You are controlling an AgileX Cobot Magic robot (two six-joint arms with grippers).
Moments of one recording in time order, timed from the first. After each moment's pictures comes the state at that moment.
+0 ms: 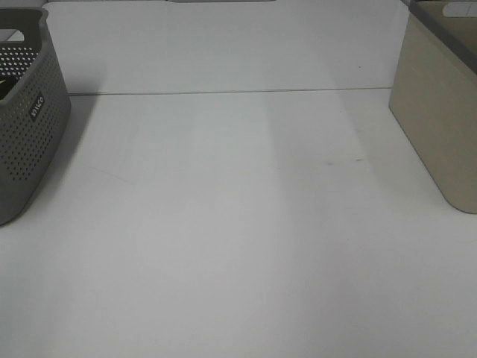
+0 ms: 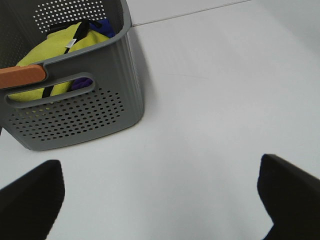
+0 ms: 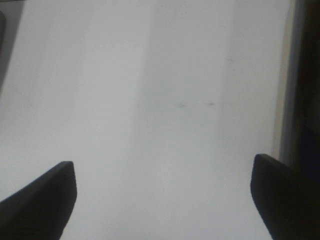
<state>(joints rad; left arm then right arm) -0.03 0.00 -0.51 -0.08 1.04 0.16 -0.03 1.54 -1.64 0.32 1.22 -0.13</state>
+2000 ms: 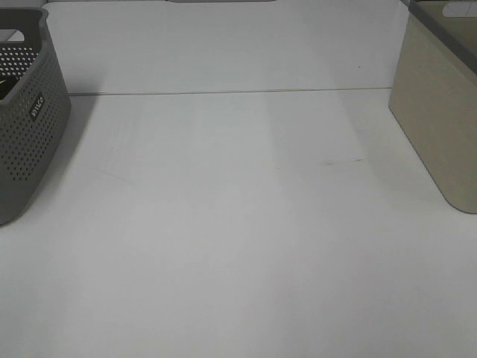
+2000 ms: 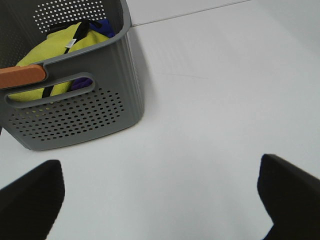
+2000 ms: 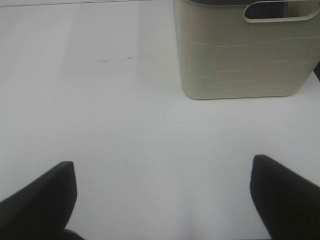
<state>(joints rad) -0.03 0.00 -0.51 -0.08 1.04 0.16 -0.03 0.03 -0.50 0.01 1.06 0.00</state>
